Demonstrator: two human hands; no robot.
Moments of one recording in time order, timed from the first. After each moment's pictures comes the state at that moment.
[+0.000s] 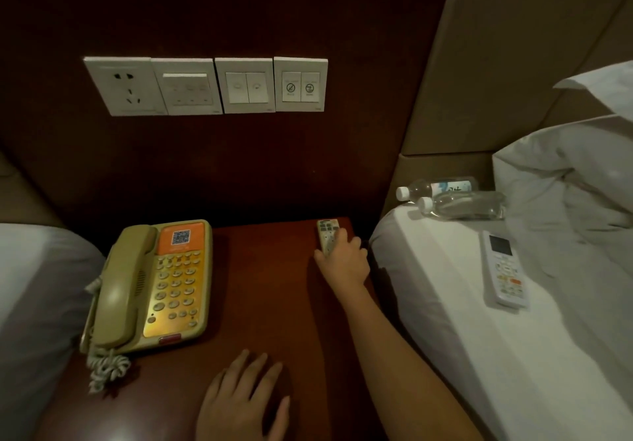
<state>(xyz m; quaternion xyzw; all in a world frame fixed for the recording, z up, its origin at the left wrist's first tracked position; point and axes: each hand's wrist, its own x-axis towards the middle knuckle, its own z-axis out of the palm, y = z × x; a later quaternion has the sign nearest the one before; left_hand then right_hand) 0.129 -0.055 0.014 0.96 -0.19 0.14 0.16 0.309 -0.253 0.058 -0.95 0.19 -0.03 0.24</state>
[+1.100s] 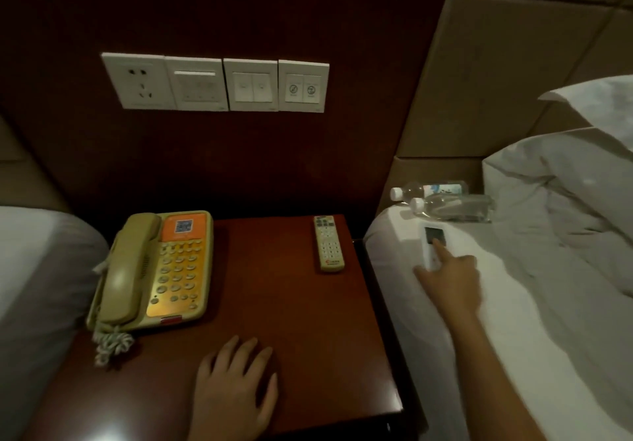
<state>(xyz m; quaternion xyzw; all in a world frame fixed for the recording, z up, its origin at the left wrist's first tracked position) 0.120 -0.056 0.016 0.98 -0.13 0.10 0.12 0.213 -0.386 0.114 -0.92 0.30 -0.08 0.24</state>
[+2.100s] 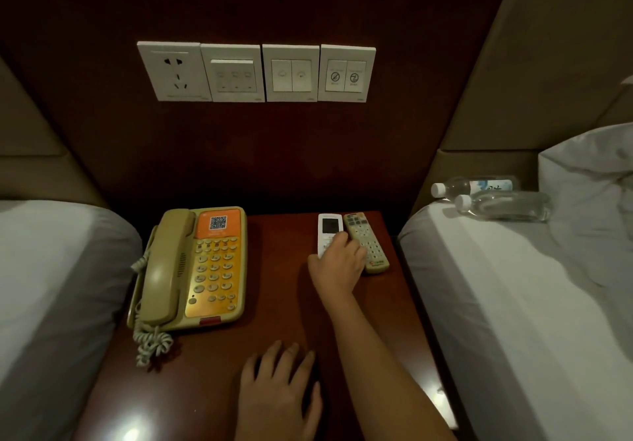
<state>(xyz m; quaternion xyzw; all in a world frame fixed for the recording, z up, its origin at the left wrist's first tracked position) 0.127 -0.057 0.009 0.97 -0.16 0.13 0.12 0.304 -0.171 0.042 -0.94 0.20 -0.11 0.24</state>
